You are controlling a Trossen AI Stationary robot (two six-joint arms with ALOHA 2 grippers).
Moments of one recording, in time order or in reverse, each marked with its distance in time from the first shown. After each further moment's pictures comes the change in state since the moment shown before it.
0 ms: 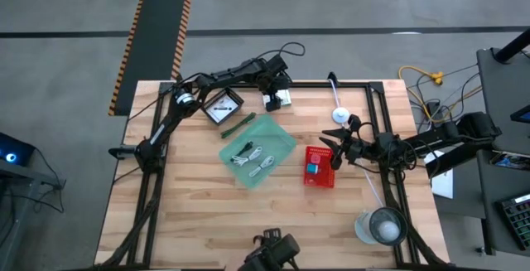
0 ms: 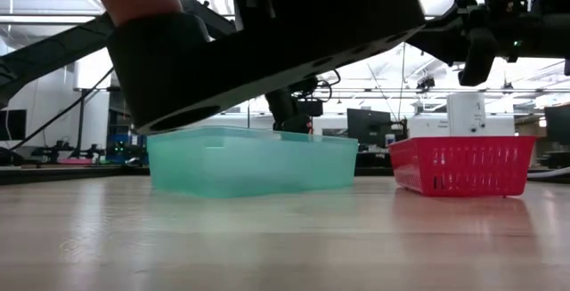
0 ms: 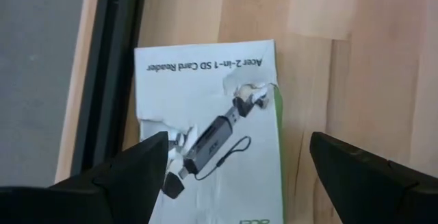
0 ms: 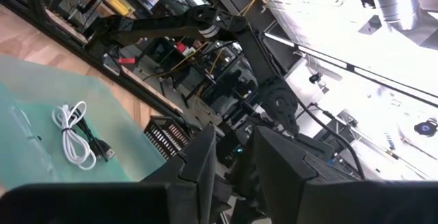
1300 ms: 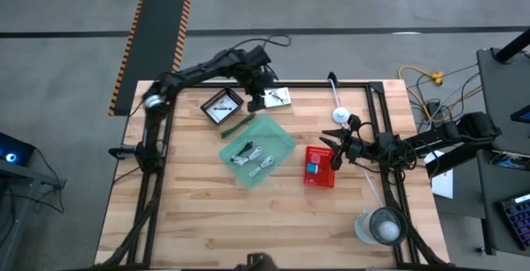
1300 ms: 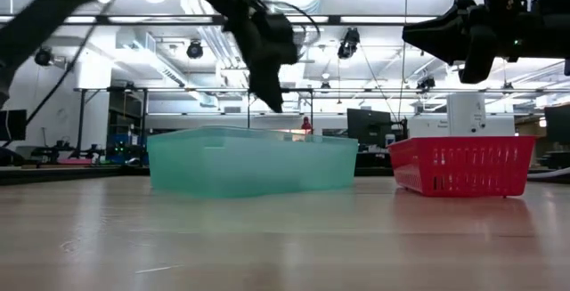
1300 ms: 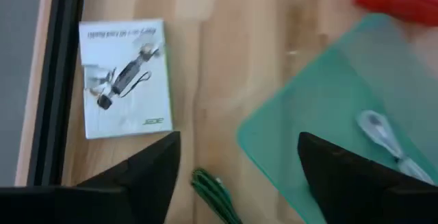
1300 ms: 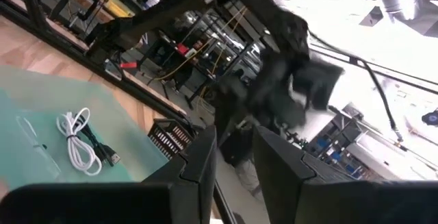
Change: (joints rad) left arm -0.018 -0.356 -0.192 -0.214 0.162 -0.013; right arm 0.000 0.000 0.000 0.000 0.002 0.055
